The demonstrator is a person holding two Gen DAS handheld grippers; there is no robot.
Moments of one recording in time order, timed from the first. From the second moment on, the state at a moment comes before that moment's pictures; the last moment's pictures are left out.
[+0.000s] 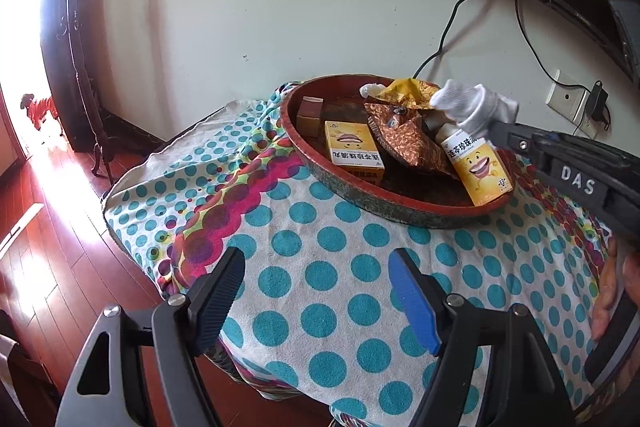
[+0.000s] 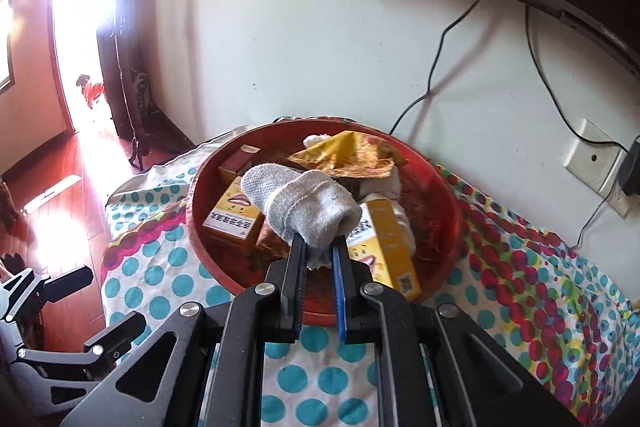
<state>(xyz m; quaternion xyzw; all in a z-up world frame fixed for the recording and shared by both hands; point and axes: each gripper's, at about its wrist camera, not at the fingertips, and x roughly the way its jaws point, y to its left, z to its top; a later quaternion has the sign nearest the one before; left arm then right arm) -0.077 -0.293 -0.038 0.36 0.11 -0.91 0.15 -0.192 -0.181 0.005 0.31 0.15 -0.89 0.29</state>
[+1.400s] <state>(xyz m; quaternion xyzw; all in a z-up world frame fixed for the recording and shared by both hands) -0.080 -0.291 -0.040 0.35 0.10 -0.92 0.16 -0.197 -0.197 -0.018 0.30 0.15 -0.90 0.26</state>
